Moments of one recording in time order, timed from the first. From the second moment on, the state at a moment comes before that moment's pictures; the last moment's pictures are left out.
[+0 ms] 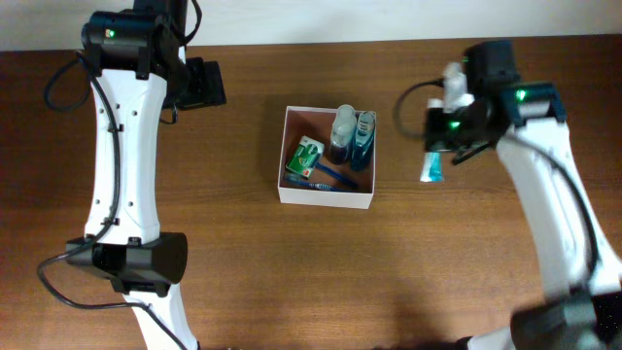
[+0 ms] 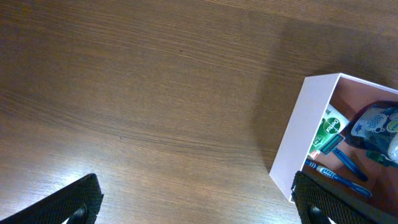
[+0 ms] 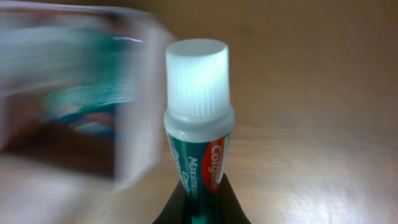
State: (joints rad) left arm -0.12 2.08 2.54 -1.69 -0.14 -0.30; right arm 0.10 1.65 1.65 -1.15 -0.16 0.09
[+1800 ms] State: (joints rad) left arm -0.12 2.08 2.54 -1.69 -0.14 -0.30; right arm 0.56 0.92 2.06 -1.48 0.41 0.16
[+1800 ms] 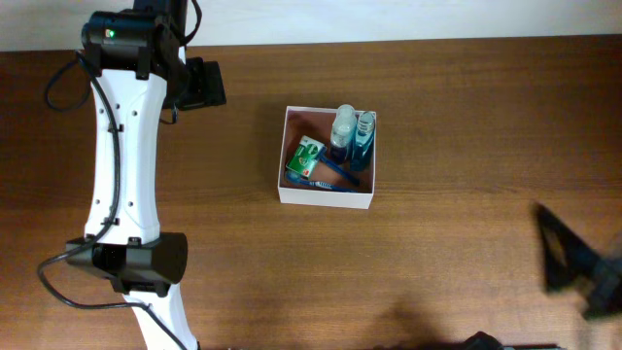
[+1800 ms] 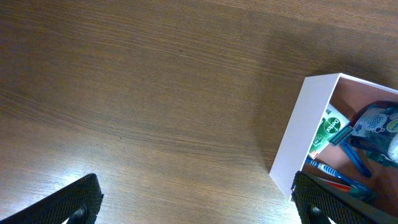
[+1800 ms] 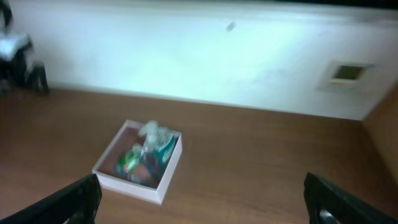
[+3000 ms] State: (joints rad) left arm -0.12 2.08 2.54 -1.69 -0.14 -0.29; right arm 0.10 0.02 0.17 -0.50 -0.10 0.30
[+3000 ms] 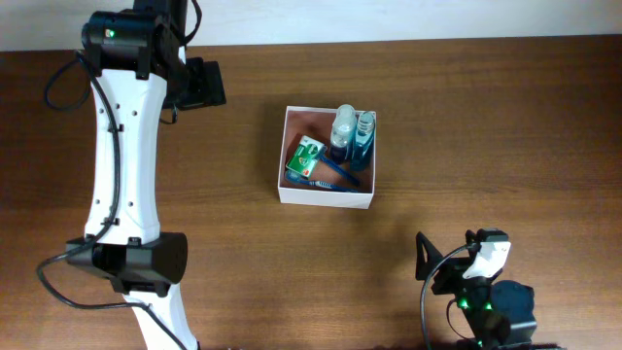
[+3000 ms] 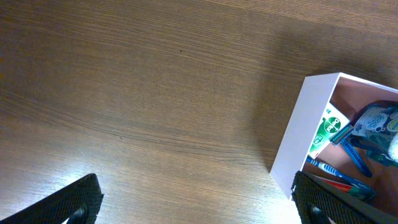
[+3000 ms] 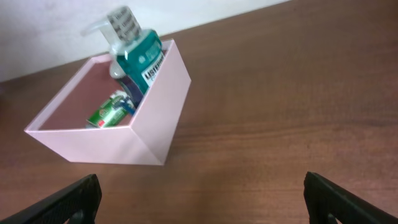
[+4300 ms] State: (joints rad) left arm -0.27 1.56 2.07 -1.41 -0.29 -0.24; right arm 0.10 0.01 0.15 -0.50 -0.10 0.30
